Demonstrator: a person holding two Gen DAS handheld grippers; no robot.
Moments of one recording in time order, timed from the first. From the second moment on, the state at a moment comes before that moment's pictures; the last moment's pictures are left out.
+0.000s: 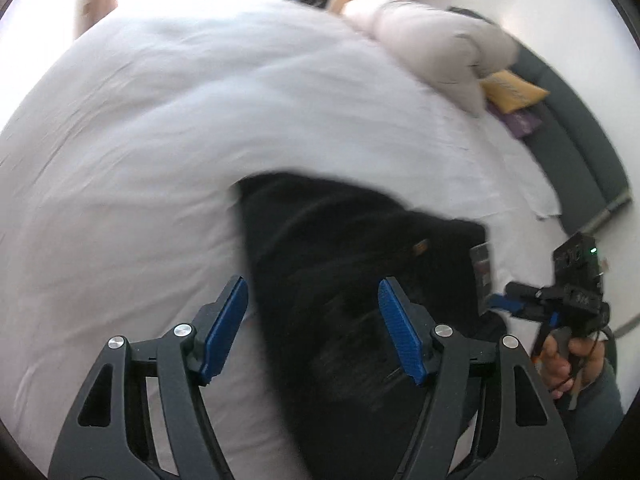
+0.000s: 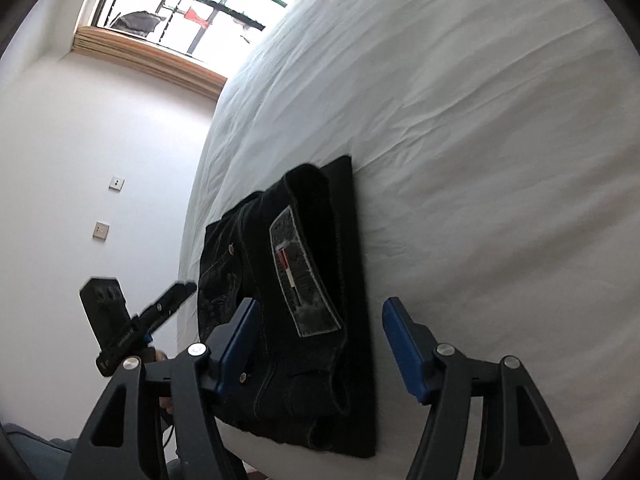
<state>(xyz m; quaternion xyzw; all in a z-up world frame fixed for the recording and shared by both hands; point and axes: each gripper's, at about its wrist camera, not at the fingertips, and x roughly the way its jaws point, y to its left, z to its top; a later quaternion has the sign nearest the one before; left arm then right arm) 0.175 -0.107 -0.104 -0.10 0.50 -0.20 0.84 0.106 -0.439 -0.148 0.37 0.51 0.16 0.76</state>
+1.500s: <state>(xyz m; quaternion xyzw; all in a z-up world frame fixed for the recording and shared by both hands) 0.216 -0.076 -0.043 -0.05 0.47 -0.22 0.86 0.154 -0.303 -0.036 0.15 0.45 0.17 0.86</state>
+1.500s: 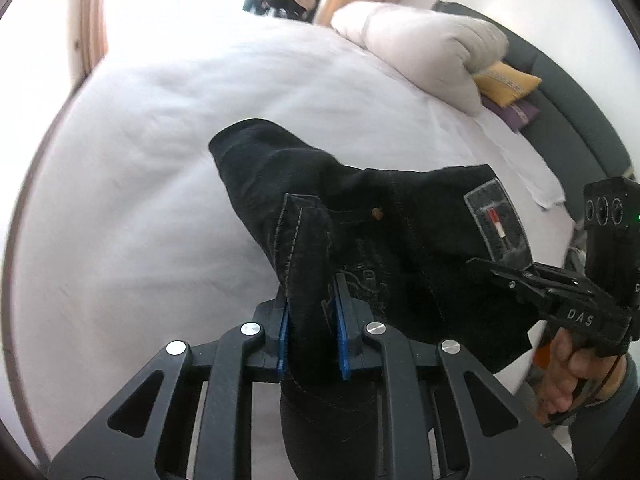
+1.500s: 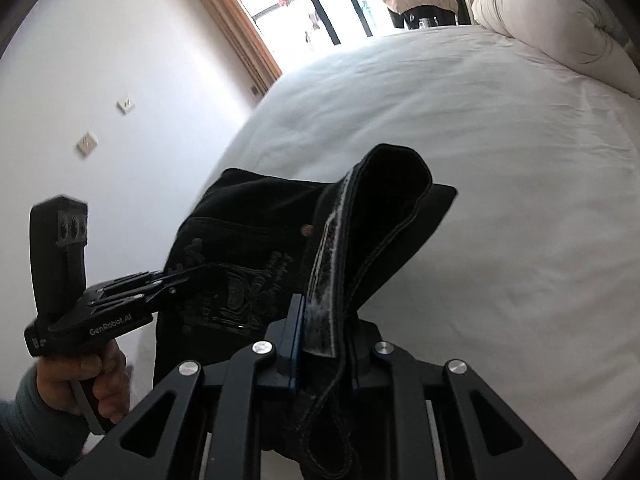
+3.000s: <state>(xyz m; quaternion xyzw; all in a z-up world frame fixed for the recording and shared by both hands) -0.068 0.004 0.186 0.06 0.13 -0.02 0.99 -0.042 -0.266 0.165 0.05 0.11 0.05 0.99</state>
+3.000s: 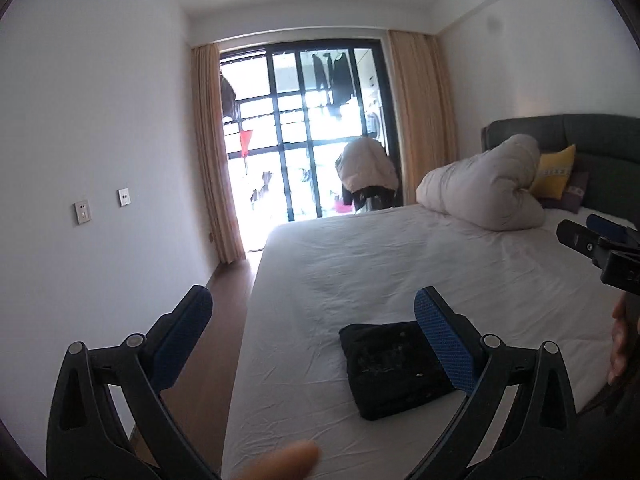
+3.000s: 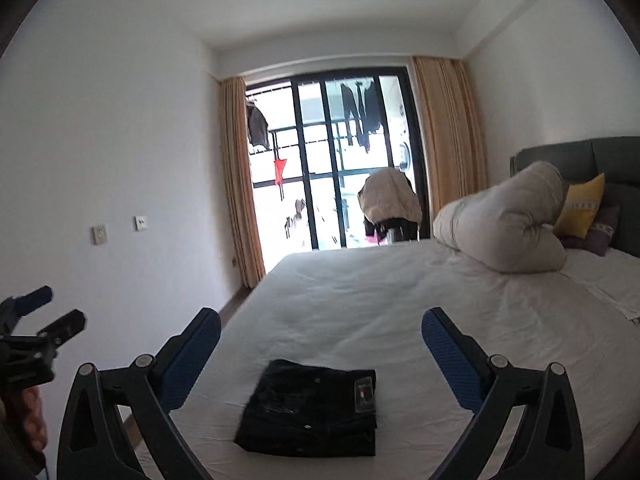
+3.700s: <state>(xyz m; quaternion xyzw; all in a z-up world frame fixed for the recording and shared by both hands) 0.003 -0.020 0.087 0.01 0.39 -0.01 0.92 -0.005 -0.234 0.092 0.06 0.31 0.00 0.95</state>
